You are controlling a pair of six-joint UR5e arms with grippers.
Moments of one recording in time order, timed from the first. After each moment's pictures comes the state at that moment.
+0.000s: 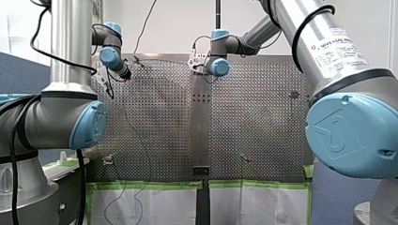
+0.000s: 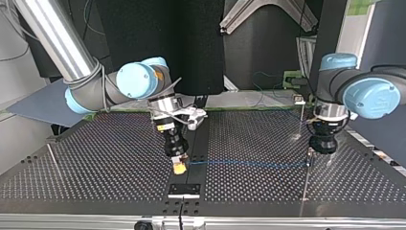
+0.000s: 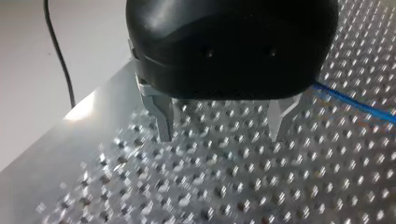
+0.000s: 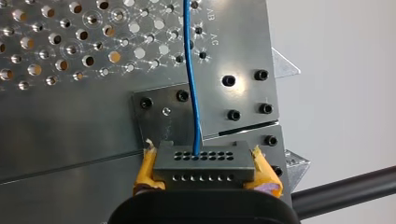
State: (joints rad) left arm 0.15 -1.62 -1.69 -3.04 -1.48 -2.11; right arm 2.26 -1.04 1.15 -0.35 1.58 1.69
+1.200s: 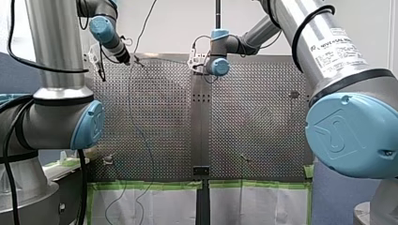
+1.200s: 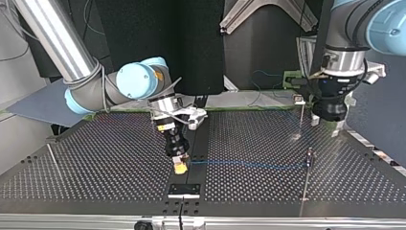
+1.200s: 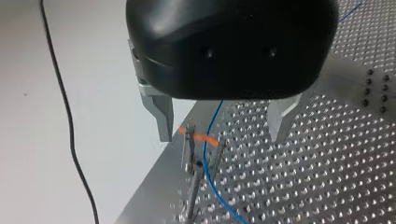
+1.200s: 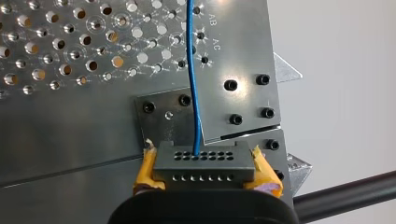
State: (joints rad) left arm 0.11 -1.30 -1.80 -3.28 -1.49 -1.99; right arm 2.26 -1.04 1.15 -0.35 1.57 1.69
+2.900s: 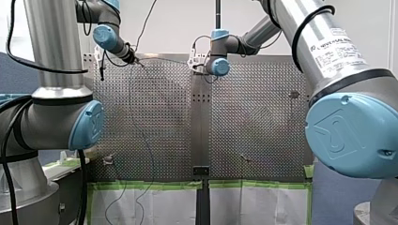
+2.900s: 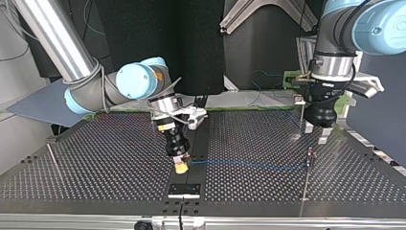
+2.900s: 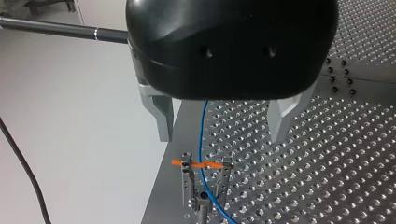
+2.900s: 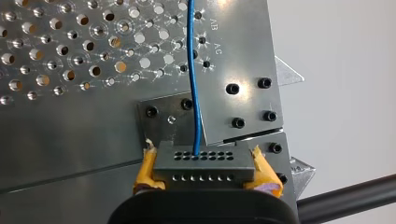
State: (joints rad) left arm 0.08 -1.33 -1.84 -3.11 -1.46 -1.74; right arm 2.26 -1.04 1.15 -0.34 1.56 1.71
